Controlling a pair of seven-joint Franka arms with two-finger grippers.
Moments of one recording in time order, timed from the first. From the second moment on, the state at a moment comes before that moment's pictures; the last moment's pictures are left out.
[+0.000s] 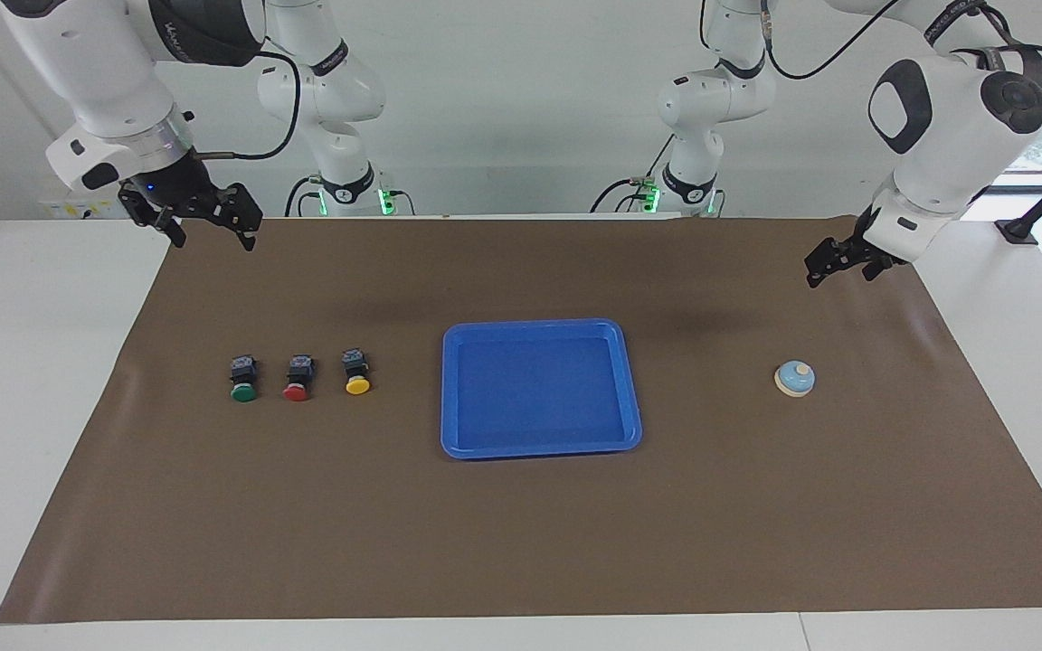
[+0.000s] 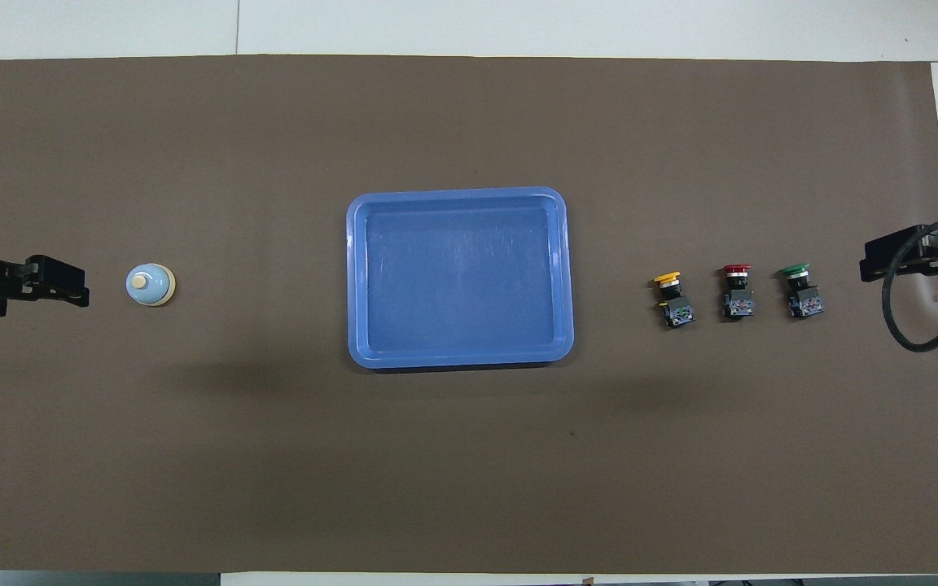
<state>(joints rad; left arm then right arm) 0.16 -0.04 -0.13 -1.84 0.01 1.67 -0.01 -0.04 -0.04 0.01 -1.65 -0.03 1.53 0.03</state>
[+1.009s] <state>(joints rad) 0.11 -0.05 -0.12 -1.80 0.01 1.59 -0.02 -0.04 -0.04 0.01 -1.65 -0.03 1.53 0.03</state>
